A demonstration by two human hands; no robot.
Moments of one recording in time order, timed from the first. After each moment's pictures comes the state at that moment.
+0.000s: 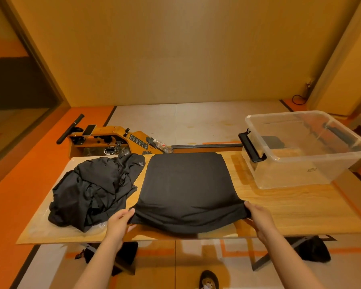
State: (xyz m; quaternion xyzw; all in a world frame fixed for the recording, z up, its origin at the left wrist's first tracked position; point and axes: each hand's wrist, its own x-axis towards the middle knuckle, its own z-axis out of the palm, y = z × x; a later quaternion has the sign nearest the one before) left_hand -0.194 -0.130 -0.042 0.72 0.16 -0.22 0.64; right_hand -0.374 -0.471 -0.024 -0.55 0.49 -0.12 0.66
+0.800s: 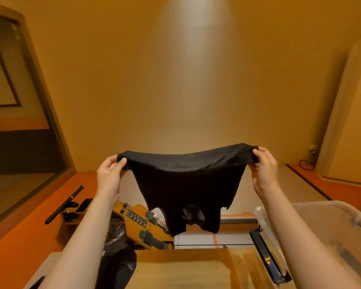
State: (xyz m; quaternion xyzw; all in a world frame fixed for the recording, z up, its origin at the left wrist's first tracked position) left_hand 0.034 -0.295 0.256 0.63 -0.09 0.08 0.77; right_hand -0.125 -0.615 0.257 -0.50 0.12 -0.44 0.74
